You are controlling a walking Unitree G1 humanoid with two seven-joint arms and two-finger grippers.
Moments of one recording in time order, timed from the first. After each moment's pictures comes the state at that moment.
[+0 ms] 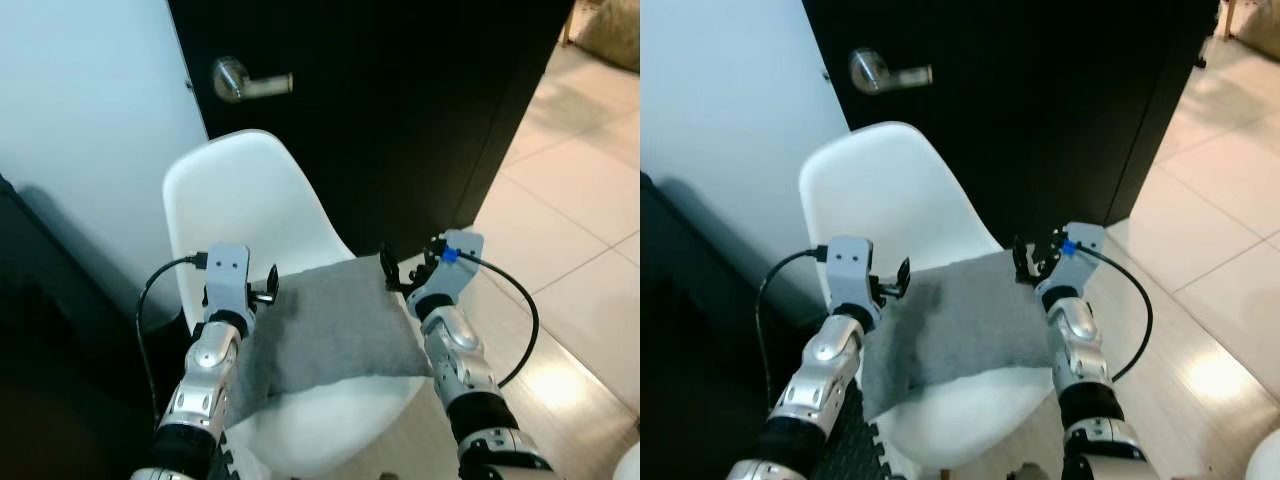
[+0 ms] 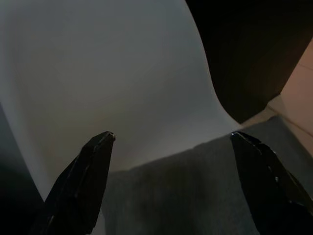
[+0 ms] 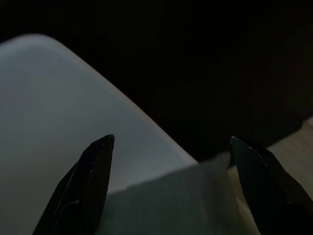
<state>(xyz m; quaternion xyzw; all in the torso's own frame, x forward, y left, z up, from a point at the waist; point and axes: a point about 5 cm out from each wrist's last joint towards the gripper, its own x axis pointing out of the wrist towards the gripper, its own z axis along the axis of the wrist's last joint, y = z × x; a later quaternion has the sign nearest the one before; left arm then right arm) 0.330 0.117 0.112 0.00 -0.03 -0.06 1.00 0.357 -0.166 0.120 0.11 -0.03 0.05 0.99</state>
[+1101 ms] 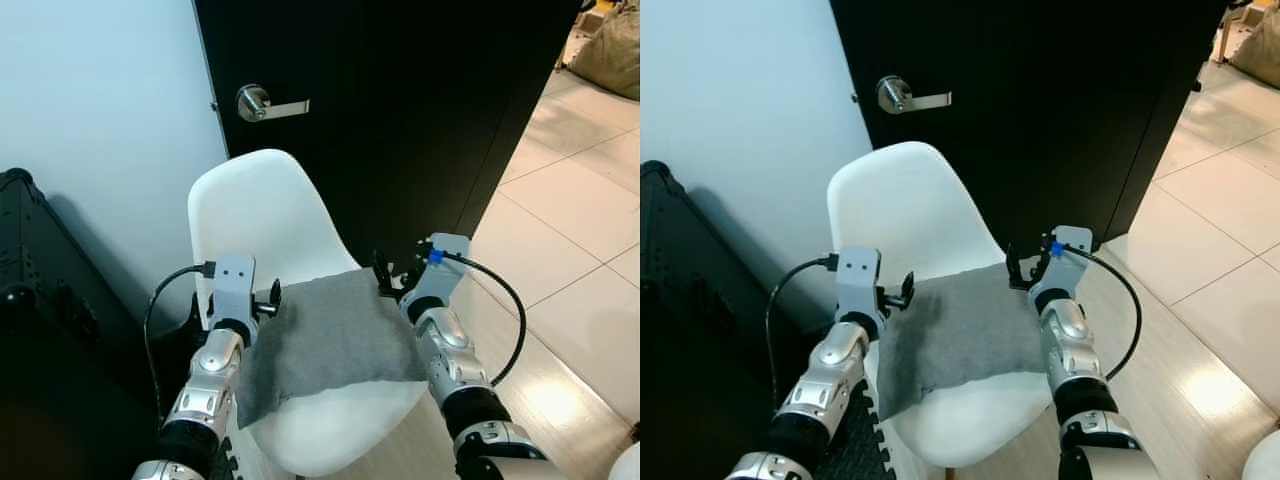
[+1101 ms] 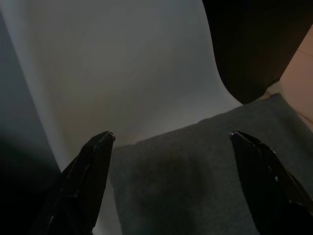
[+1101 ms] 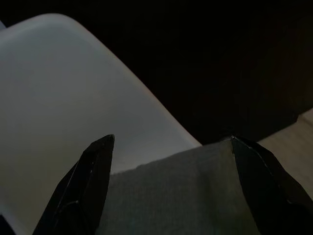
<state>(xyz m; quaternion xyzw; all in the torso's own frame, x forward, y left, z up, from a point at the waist) 0.329 0.116 0.089 0.00 0.02 -0.06 1.00 0.357 -0.159 0.103 0.10 0.02 0.04 0.99</state>
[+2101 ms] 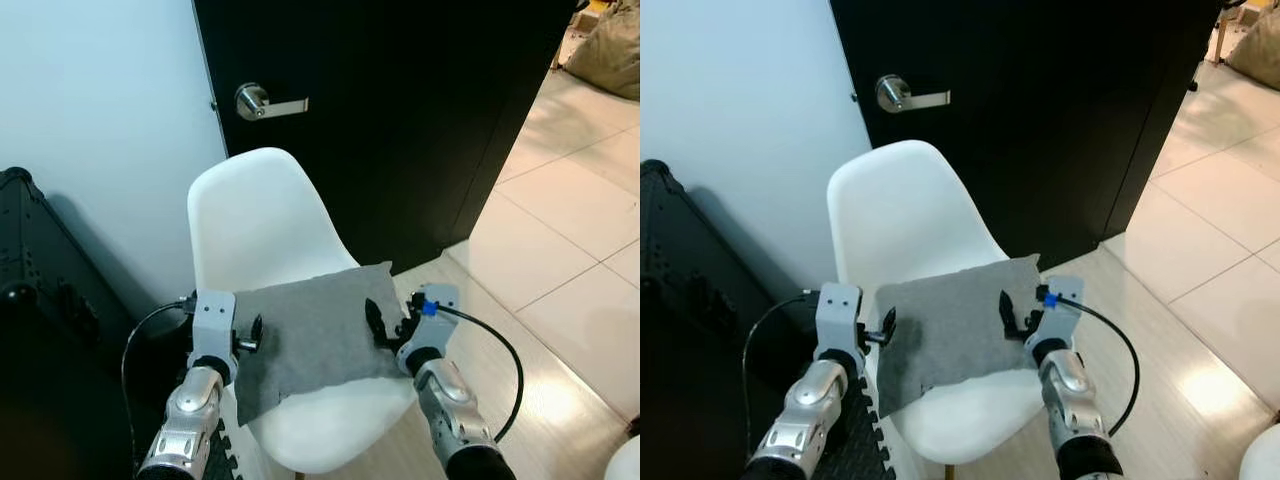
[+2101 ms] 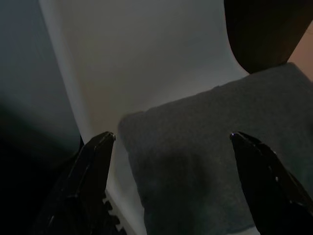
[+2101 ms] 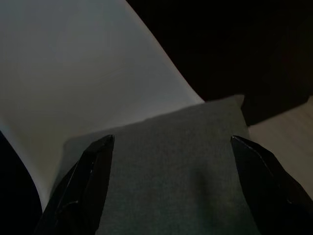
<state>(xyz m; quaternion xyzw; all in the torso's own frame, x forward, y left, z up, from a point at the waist) 0.293 0.142 0.060 0.01 0.05 -0.06 1.00 0.309 -0.157 0.061 0.09 0.05 0.08 0.99</state>
